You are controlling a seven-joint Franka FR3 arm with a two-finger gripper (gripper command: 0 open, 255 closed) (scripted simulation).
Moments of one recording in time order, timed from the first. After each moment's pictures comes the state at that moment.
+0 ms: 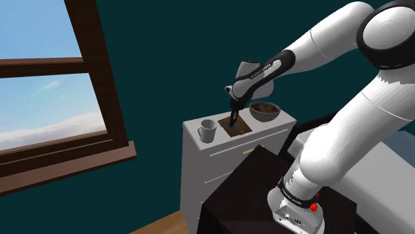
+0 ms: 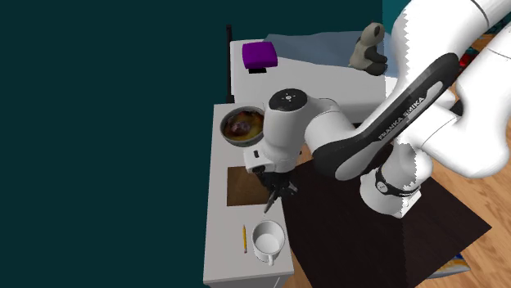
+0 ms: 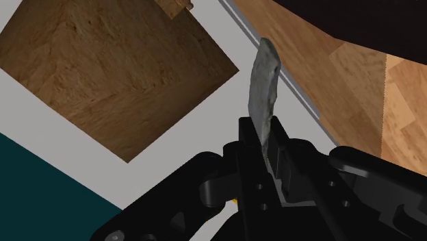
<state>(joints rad) 0.02 -0.19 -0.35 -2.68 -0.04 2.52 -0.81</state>
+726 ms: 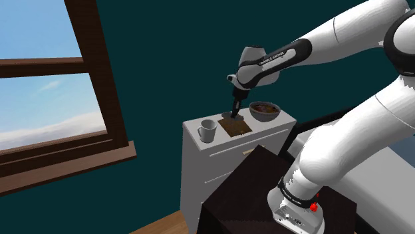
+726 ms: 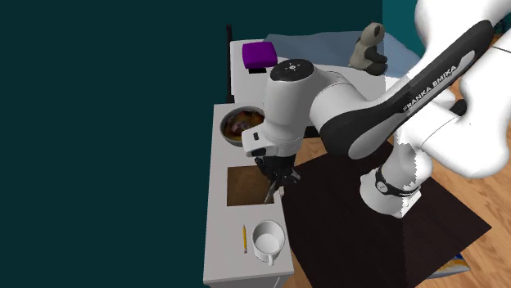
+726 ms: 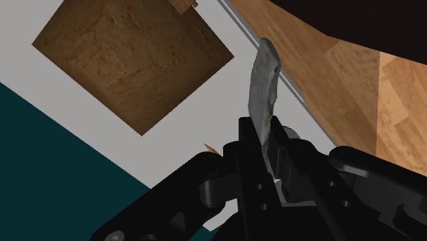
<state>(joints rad) 0.00 -0.32 -0.32 -2.62 -0.08 2.33 -0.77</state>
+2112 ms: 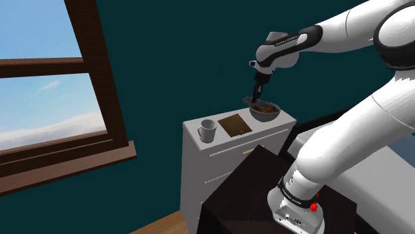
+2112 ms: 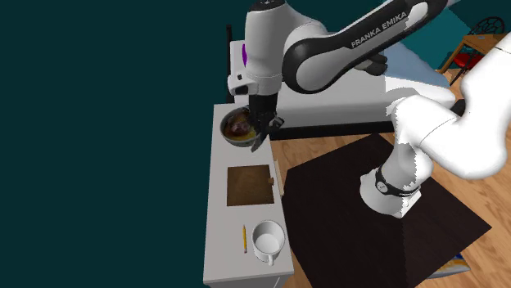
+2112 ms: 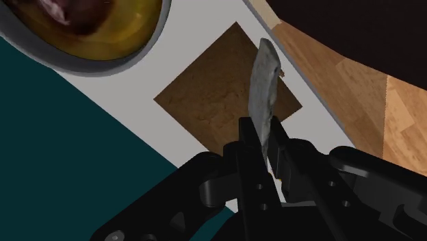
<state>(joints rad) -0.10 -0.29 -0.52 -2.41 -0.12 2.16 -1.05</state>
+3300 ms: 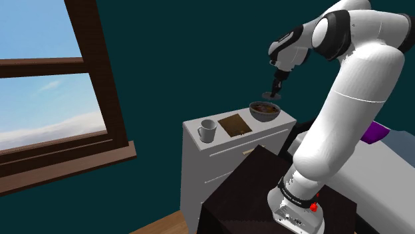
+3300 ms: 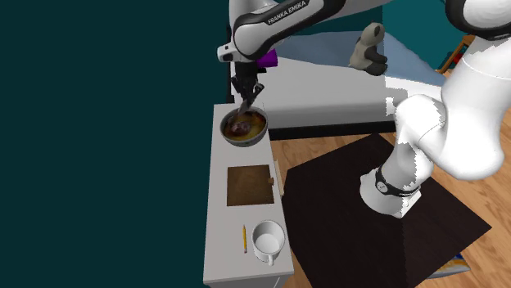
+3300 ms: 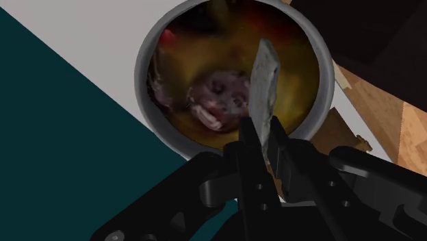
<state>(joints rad) -0.21 0.12 -0.76 -2.05 0.15 2.12 -1.56</state>
